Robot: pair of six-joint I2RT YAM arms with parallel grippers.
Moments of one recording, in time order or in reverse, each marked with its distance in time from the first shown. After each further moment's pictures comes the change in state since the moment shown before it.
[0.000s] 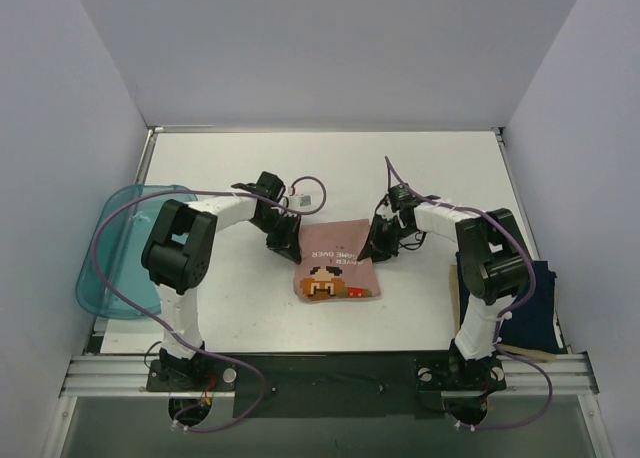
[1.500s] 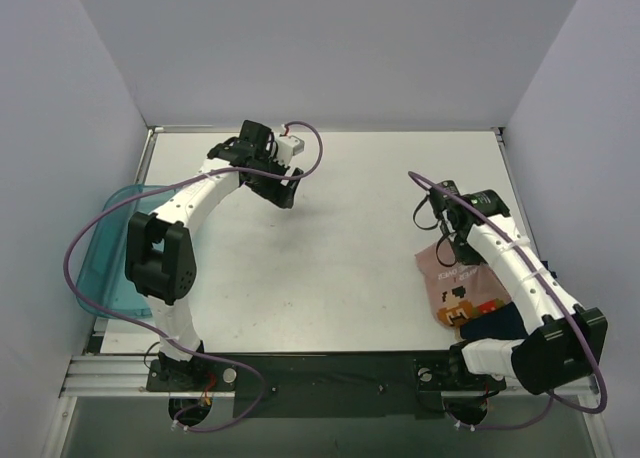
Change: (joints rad) left arm 0.051 -0.116 0.338 -0.095 -0.368 0.281; right arm -0.031 -0.558 0.101 -0.803 1.015 -0.599
